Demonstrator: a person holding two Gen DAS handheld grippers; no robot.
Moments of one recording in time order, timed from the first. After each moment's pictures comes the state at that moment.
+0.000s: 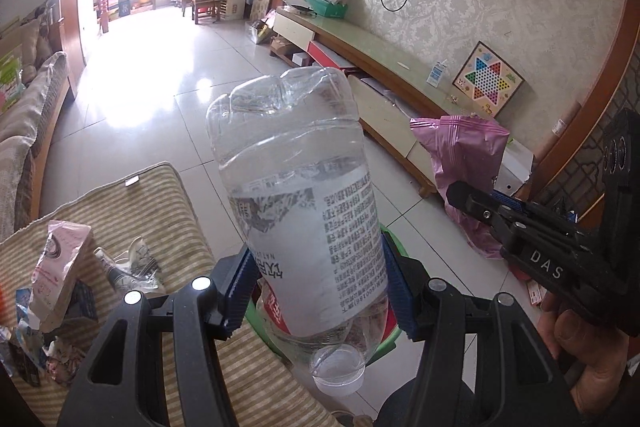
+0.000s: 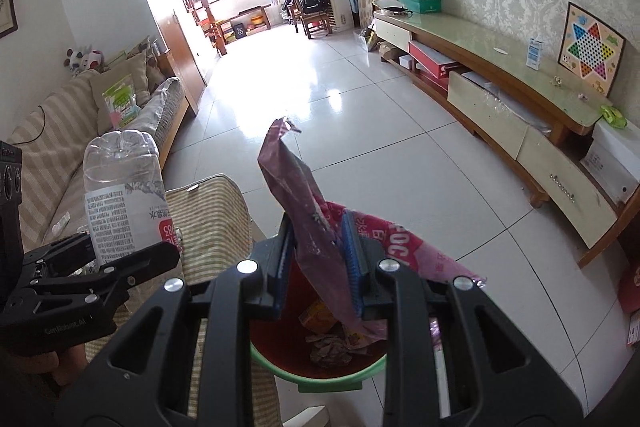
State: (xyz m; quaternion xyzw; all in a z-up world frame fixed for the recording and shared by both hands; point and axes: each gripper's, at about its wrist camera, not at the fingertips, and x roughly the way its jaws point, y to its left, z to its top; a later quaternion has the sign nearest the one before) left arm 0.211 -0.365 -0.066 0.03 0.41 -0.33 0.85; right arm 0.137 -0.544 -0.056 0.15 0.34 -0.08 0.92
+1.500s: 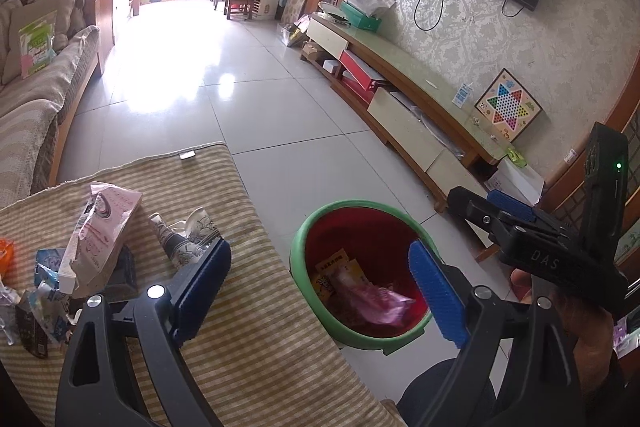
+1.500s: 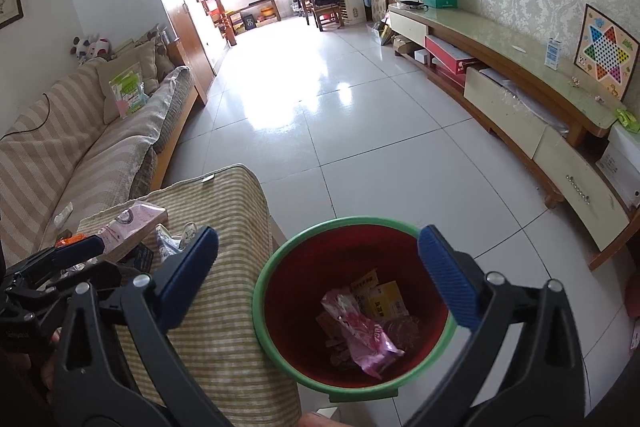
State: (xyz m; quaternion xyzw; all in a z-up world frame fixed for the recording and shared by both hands) left arm 0.218 -0.280 -0.071 -0.01 0.41 -0.30 0.86; right arm 0.162 -0.507 -0.066 0.14 0.35 -0.06 0.92
